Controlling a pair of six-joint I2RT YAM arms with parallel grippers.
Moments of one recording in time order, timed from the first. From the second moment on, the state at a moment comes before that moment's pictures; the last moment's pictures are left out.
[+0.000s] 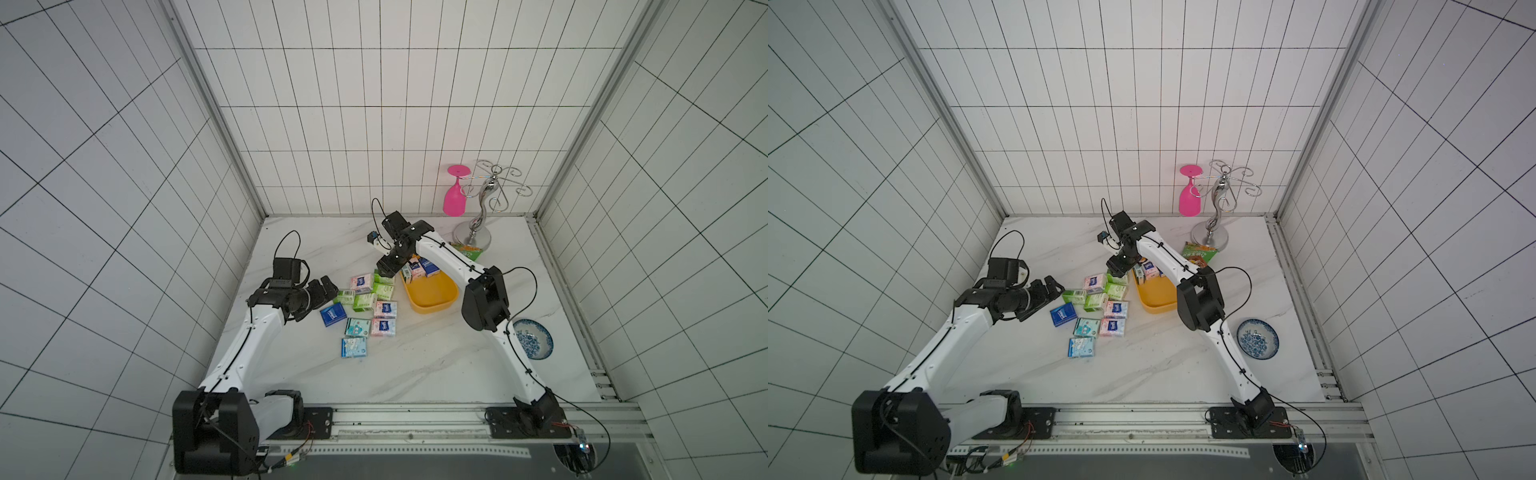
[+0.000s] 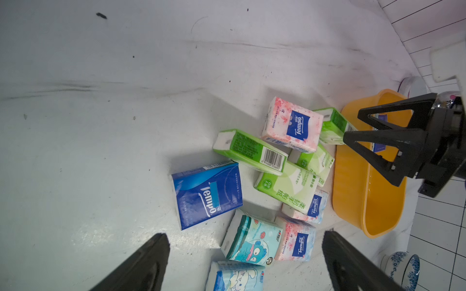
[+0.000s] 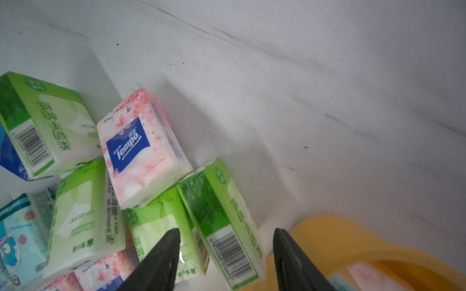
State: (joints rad) left arm -0.02 1.17 0.85 -0.68 0.31 -0.56; right arm 0.76 2.50 2.40 -1.07 -0.21 -0.27
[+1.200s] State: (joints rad) left arm -0.02 1.18 0.87 -0.69 0.32 -0.56; right arm 0.78 2.39 2.42 -1.03 -0.20 -0.17
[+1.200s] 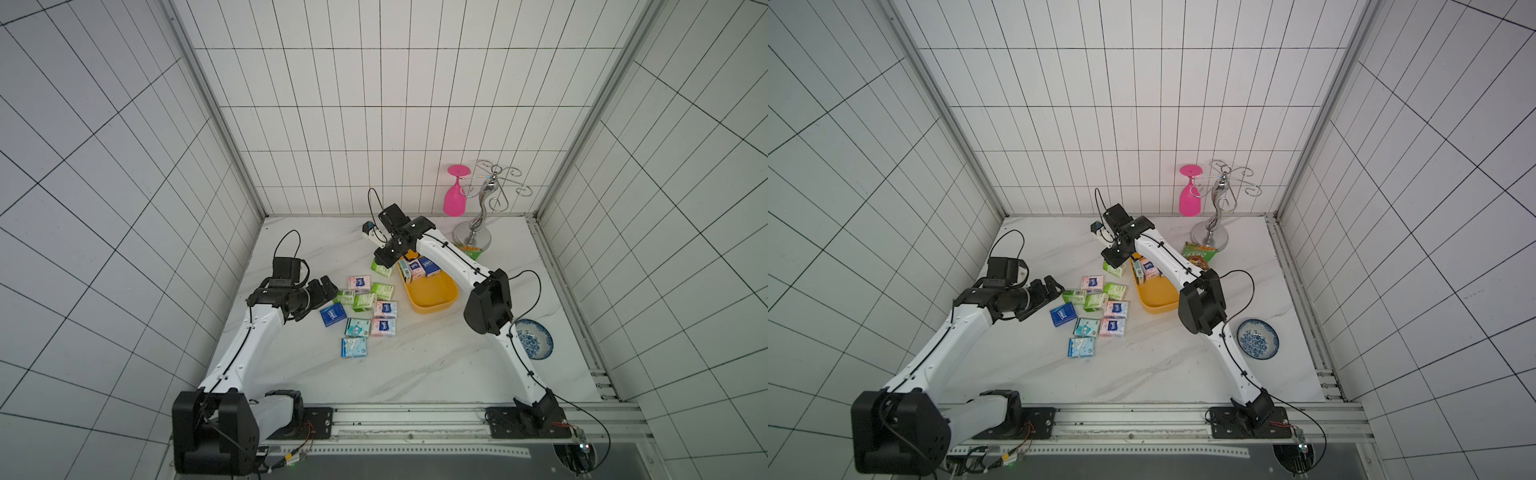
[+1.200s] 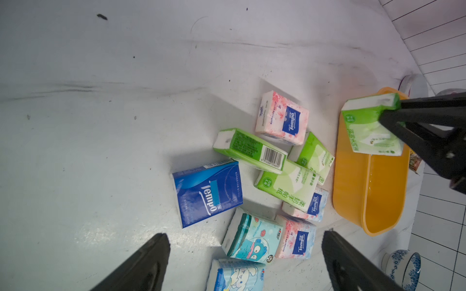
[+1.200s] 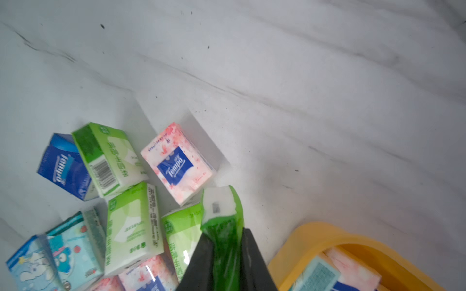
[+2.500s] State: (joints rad) left arm -0.26 1.37 1.05 -0.71 0.28 -0.54; right arm 0.43 2.15 1.86 -0.76 -0.29 0.29
